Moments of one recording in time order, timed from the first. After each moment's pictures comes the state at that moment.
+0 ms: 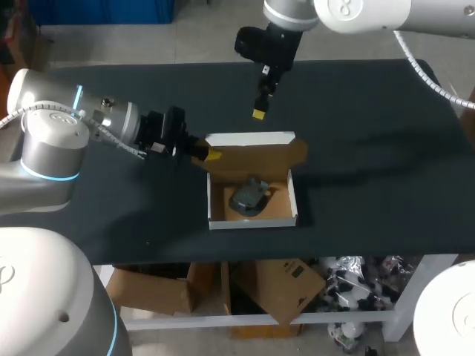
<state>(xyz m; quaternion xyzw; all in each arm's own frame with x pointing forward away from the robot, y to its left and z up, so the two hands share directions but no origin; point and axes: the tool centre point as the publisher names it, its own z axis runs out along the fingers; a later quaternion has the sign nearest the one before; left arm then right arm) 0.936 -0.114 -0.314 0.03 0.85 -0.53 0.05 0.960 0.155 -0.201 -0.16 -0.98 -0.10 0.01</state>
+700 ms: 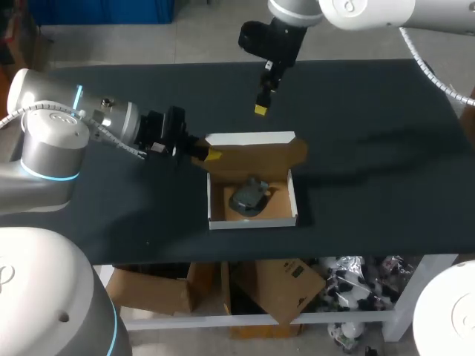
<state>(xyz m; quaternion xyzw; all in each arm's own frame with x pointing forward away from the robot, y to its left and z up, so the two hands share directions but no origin) 0.936 -0.114 -0.314 0.03 0.85 -0.53 0.05 0.963 0.151 -0.196 -0.16 -0.98 -0.11 0.00</state>
